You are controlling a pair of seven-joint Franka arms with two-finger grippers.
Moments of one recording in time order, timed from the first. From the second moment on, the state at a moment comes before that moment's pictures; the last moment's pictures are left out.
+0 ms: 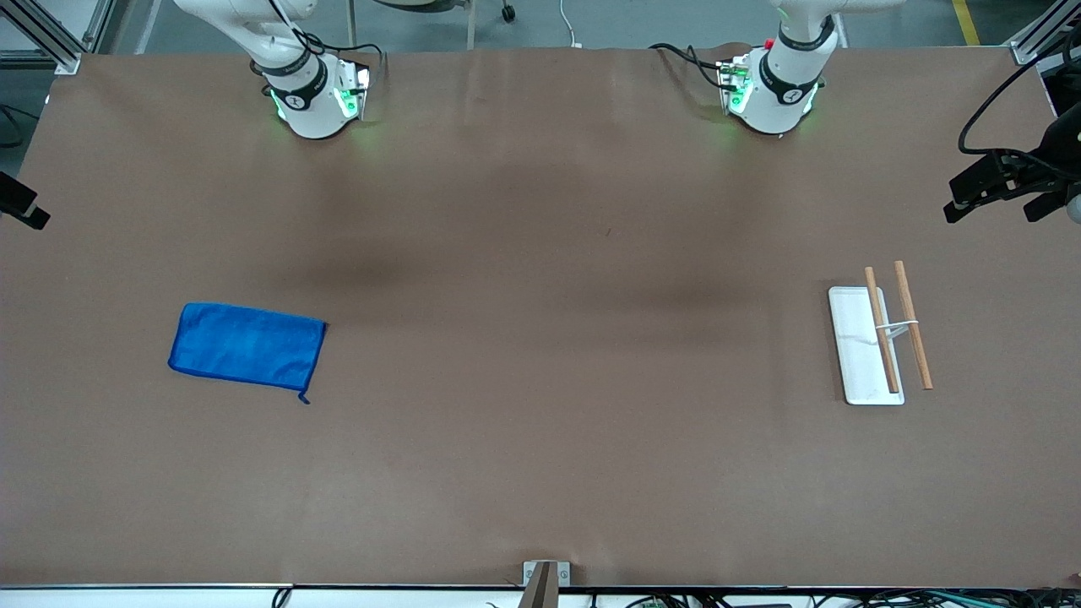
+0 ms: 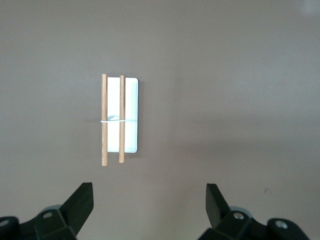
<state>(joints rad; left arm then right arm) -0.01 -0.01 -0.02 -1.51 -0.02 1.54 -0.03 -0.08 -0.03 -0.07 -1.52 -0.02 1.55 0.07</state>
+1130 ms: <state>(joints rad) -0.01 -0.01 -0.02 -1.50 -0.02 1.54 -0.04 -0.07 0.03 -0.06 -1.59 -0.02 1.59 0.07</state>
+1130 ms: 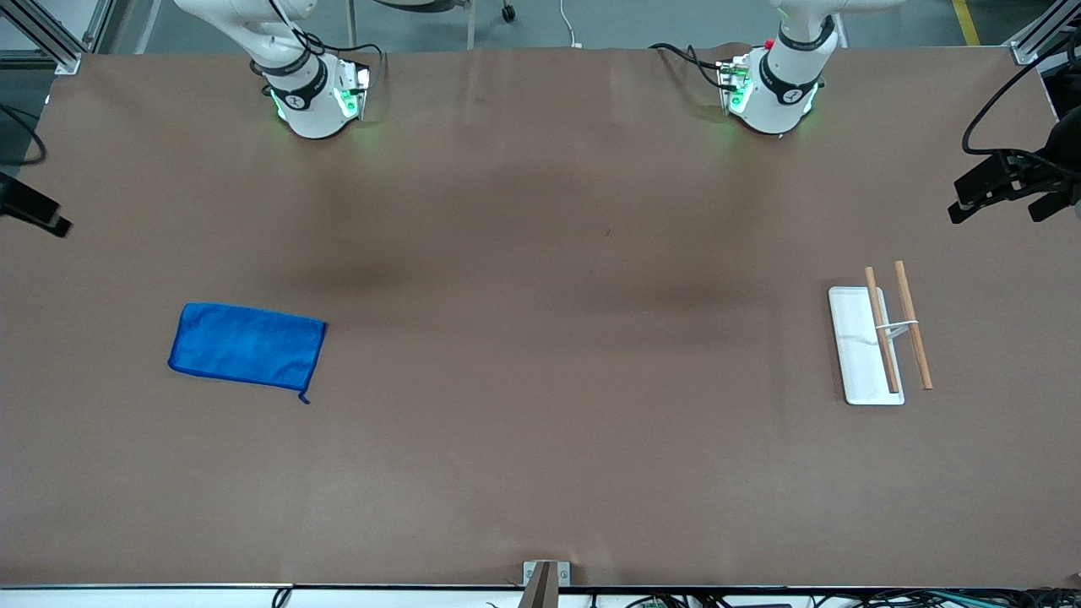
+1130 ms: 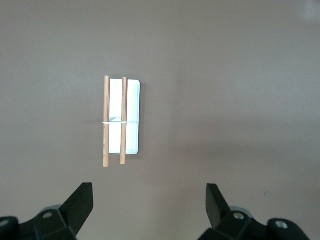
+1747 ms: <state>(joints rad) -0.01 -0.01 -0.02 -1.49 -0.02 1.55 -0.04 -0.06 0.26 -0.06 -1.93 -0.03 2.12 0.05</state>
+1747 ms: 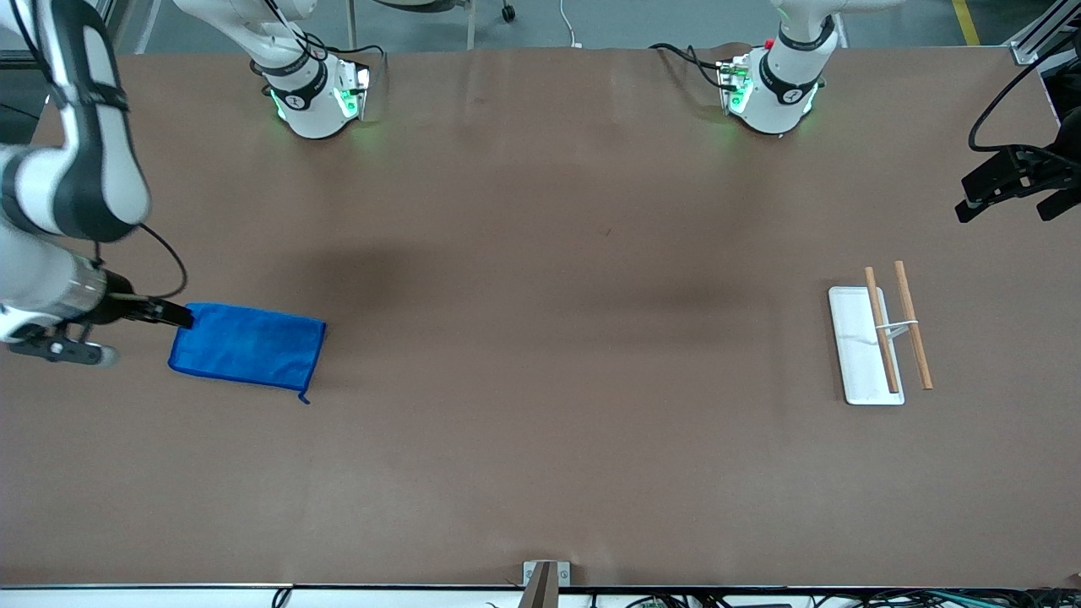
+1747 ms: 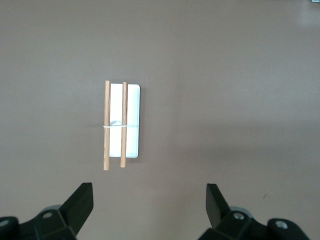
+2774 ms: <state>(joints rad) -0.01 -0.01 -0.02 -1.49 -0.02 1.55 -0.04 -0.12 0.47 -0.06 -2.13 -0.03 2.56 -0.04</state>
